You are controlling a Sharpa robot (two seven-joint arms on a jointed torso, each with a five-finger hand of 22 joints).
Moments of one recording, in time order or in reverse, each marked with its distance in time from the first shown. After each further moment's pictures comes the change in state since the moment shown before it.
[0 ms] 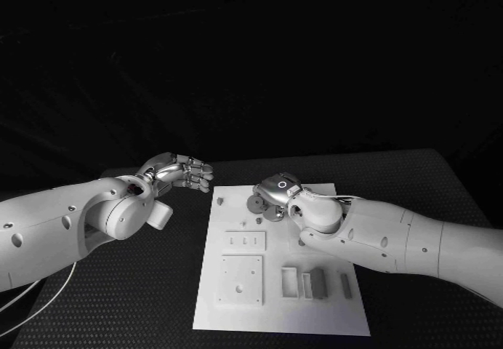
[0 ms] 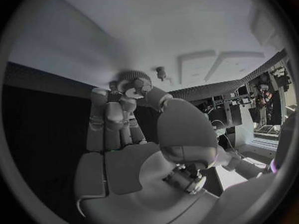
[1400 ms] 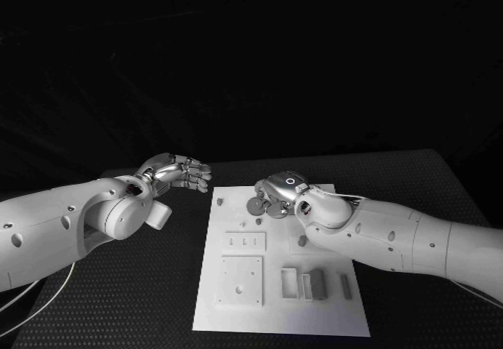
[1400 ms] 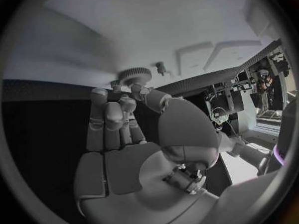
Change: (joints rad) left arm 0.000 0.001 0.000 -0.012 0.000 0.000 -0.002; left_hand -0.004 -0.004 0.000 0.000 0.000 -0.005 0.005 -0.004 0.000 0.000 0.000 -0.004 0.003 0.004 0.004 -0.004 0.004 0.006 0.000 0.000 -0.004 0.002; right arm 0.001 -0.031 0.004 0.000 0.148 -0.108 0.068; right_hand -0.006 0.000 0.201 0.105 0.002 -0.014 -0.005 0.014 -0.010 -0.026 0.009 0.039 -0.019 -0.007 -0.011 0.004 0.005 0.001 -0.007 0.000 0.009 0.000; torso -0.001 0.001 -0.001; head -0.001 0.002
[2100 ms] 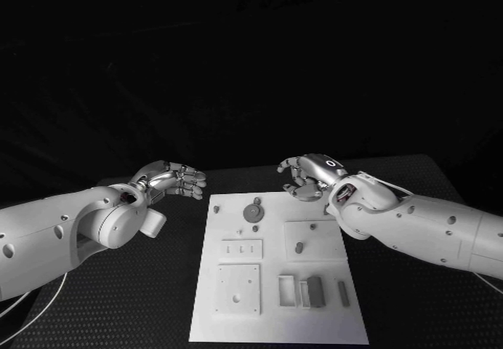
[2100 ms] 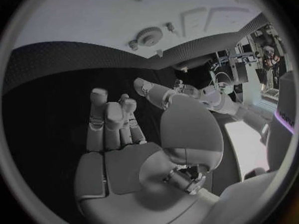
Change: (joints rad) left arm 0.000 -0.011 0.000 -0.004 0.000 -0.001 0.002; left_hand 0.000 0.000 0.000 0.000 0.000 0.000 0.000 0.000 0.000 0.005 0.000 0.000 0.003 0.000 0.000 -0.004 0.005 -0.006 0.000 0.000 0.000 0.002; right arm 0.035 -0.238 0.085 0.137 0.324 -0.112 0.195; right_hand 0.050 -0.101 -0.060 -0.008 -0.011 -0.002 0.002 0.022 0.008 0.000 0.000 0.013 -0.006 0.003 0.022 0.000 -0.004 -0.006 0.005 -0.005 0.000 0.000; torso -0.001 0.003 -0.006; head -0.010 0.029
